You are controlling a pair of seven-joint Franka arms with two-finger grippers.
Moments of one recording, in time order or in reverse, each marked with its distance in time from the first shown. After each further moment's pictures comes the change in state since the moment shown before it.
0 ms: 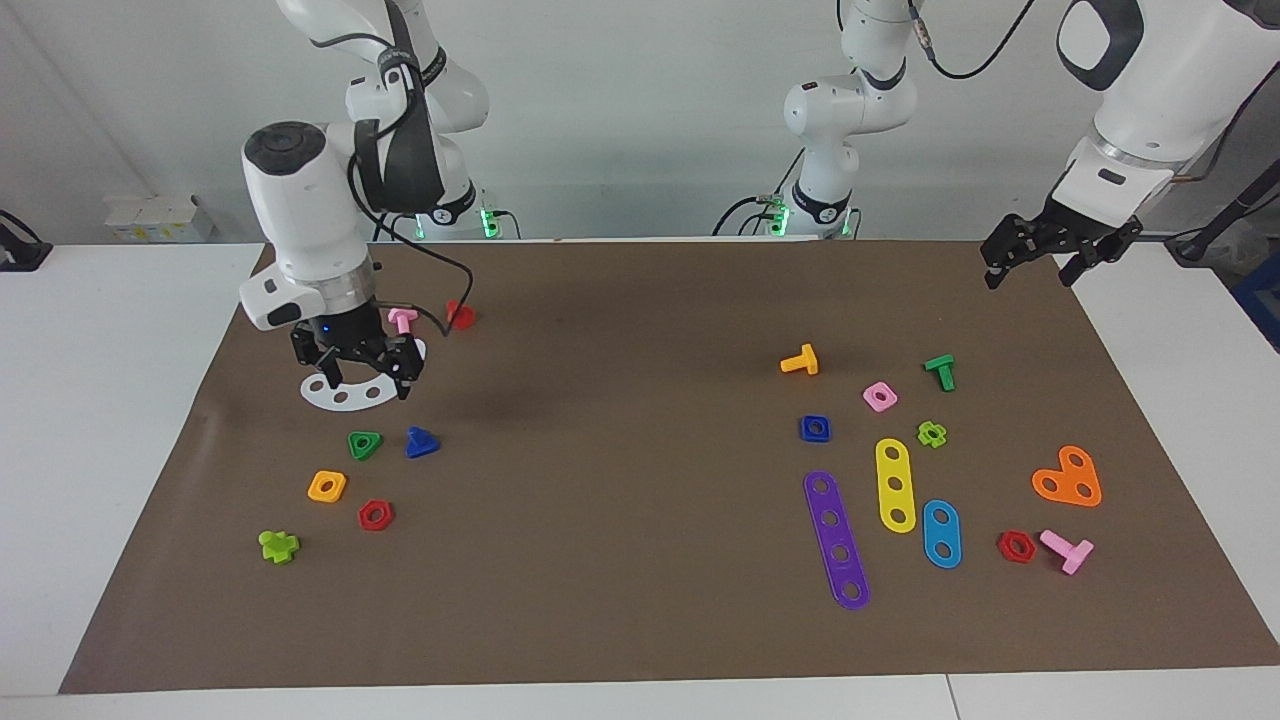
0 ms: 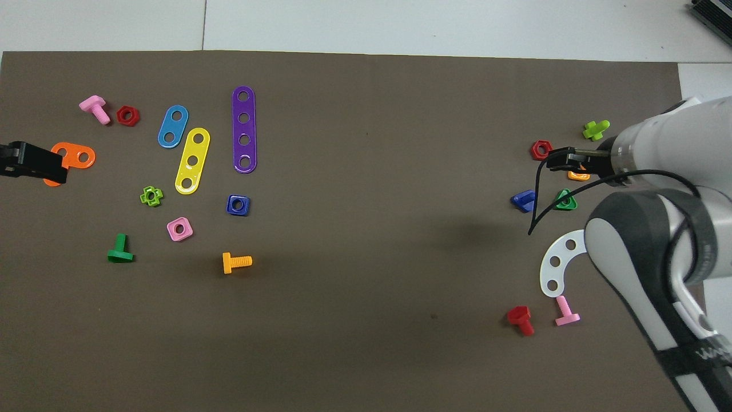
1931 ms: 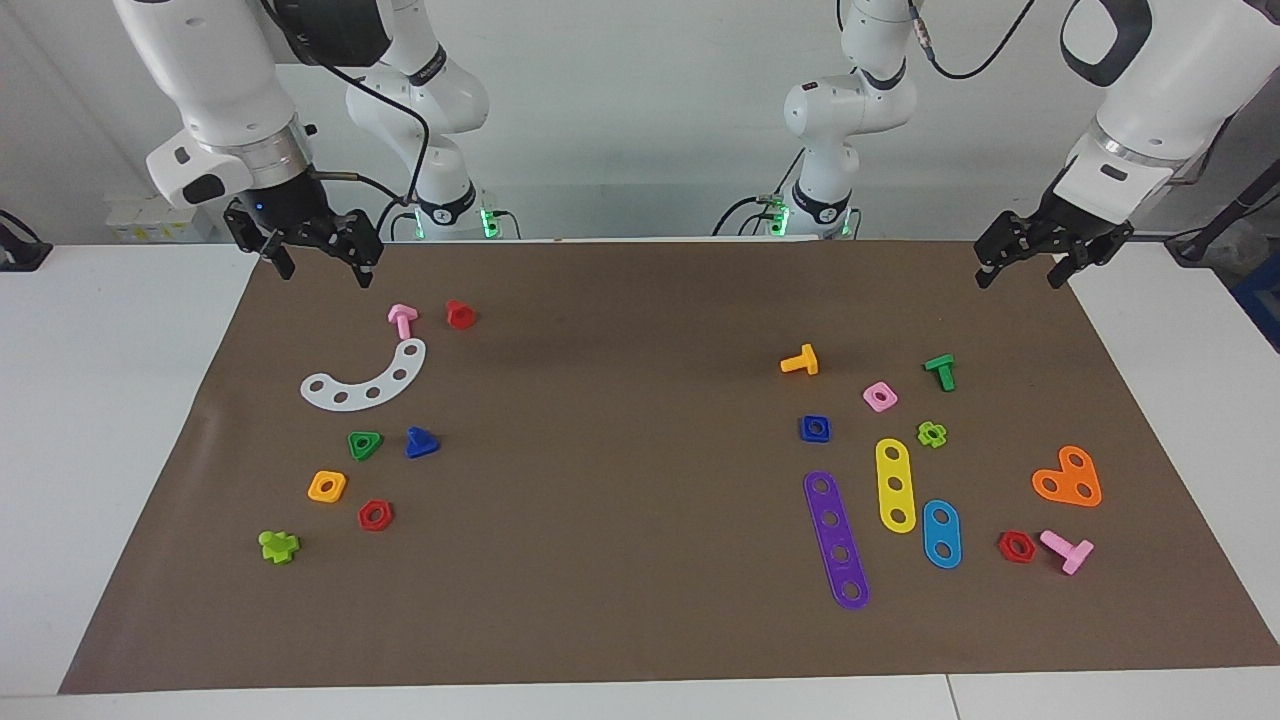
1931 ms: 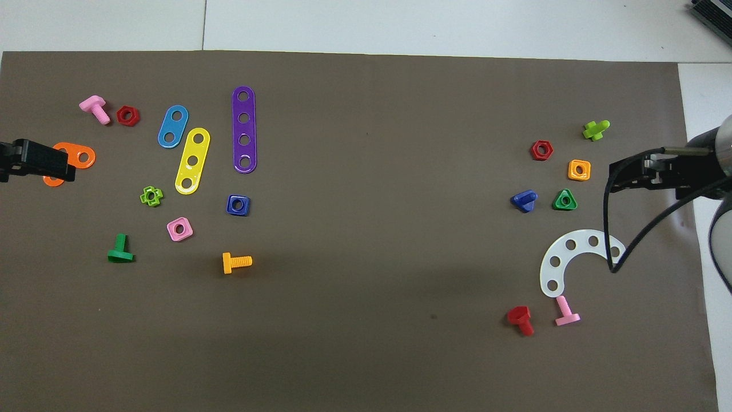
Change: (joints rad) left arm 0.006 -0.003 0.000 -0.002 -0.067 0.004 0.000; right arm -0.030 -0.030 0.015 0.280 0.016 -0.472 -0.102
